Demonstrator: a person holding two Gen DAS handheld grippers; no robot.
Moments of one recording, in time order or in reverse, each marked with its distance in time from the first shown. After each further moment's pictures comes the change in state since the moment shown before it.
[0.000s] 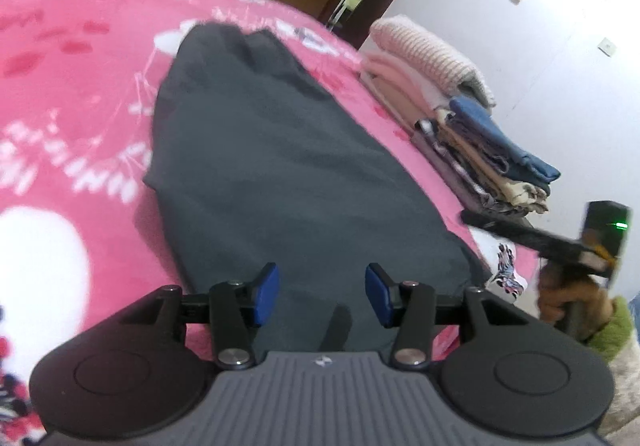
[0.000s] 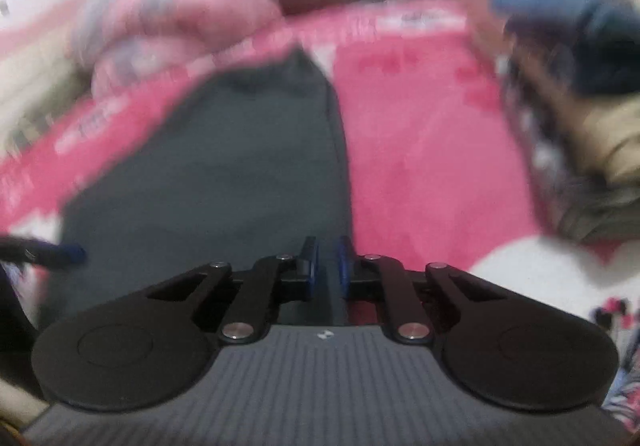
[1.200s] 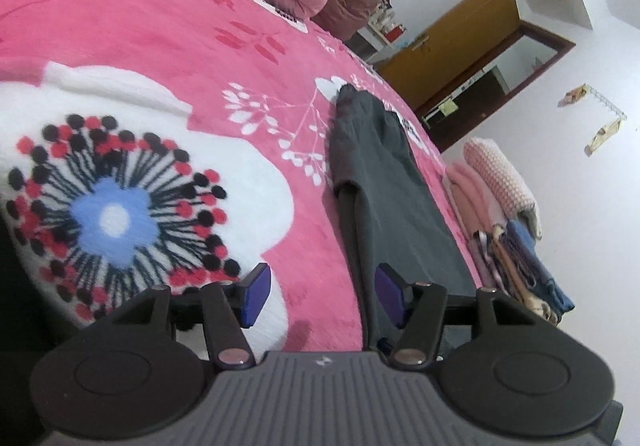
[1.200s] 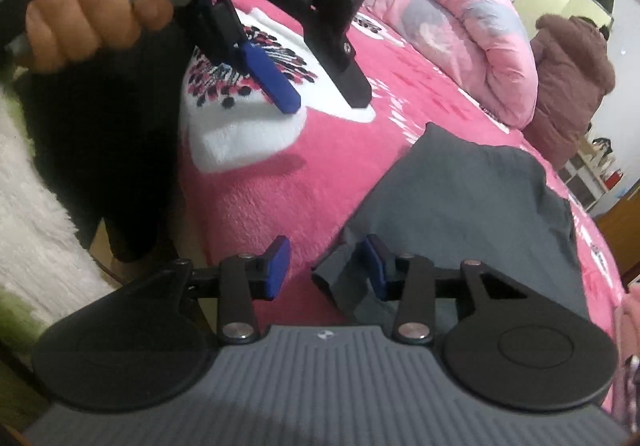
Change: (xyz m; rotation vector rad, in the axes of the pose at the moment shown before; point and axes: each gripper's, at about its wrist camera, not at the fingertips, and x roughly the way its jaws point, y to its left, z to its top) left arm -0.093 0.067 -0.068 -0.431 -0.246 0.115; right arm 0.016 0.274 -0.107 -1.004 0.022 0.160
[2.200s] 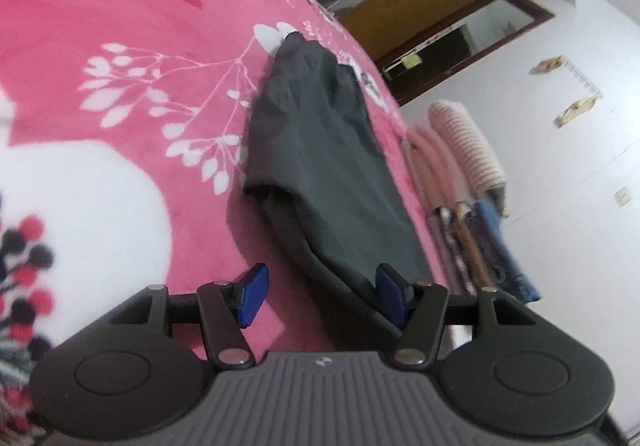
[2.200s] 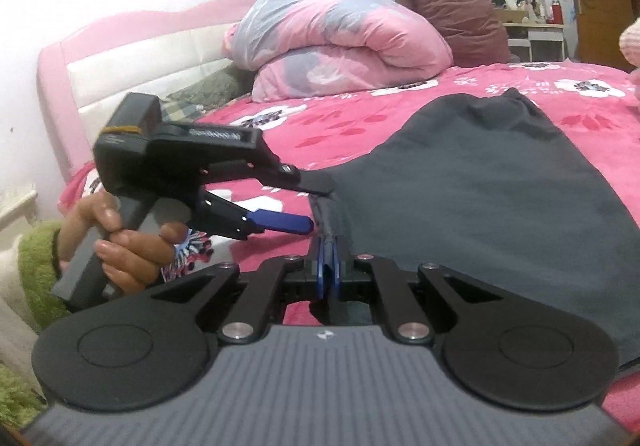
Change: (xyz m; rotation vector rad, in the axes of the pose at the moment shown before) left arm 0.103 -0.036 0.042 0.005 0.189 -0.140; right arm -0.052 -0.106 -0.053 0.790 -0.248 0.095
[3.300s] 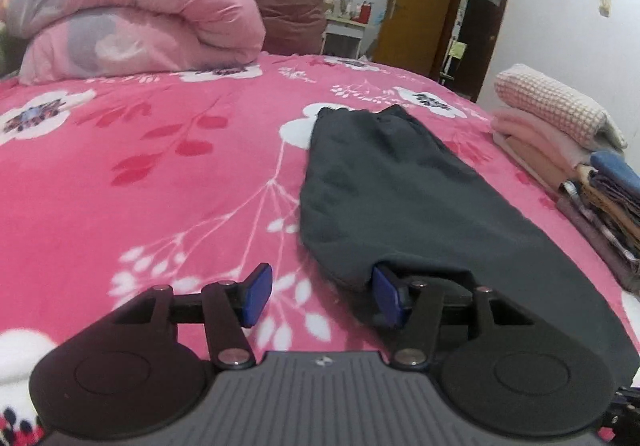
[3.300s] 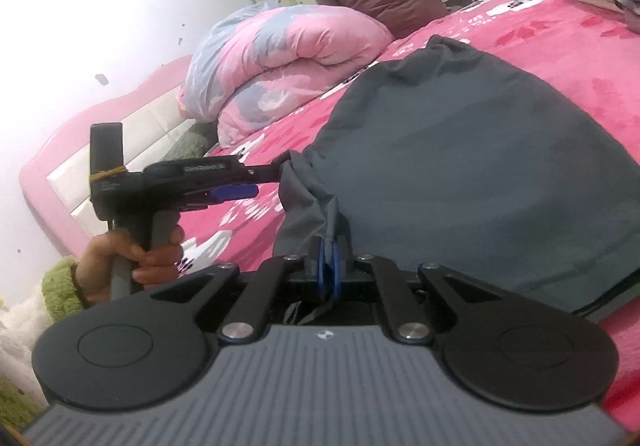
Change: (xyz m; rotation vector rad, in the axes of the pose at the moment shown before) left arm 0.039 -0.065 0.026 0.477 -0.187 0.457; right arm -0.005 -0.089 -0.034 0.369 -0.064 0.029
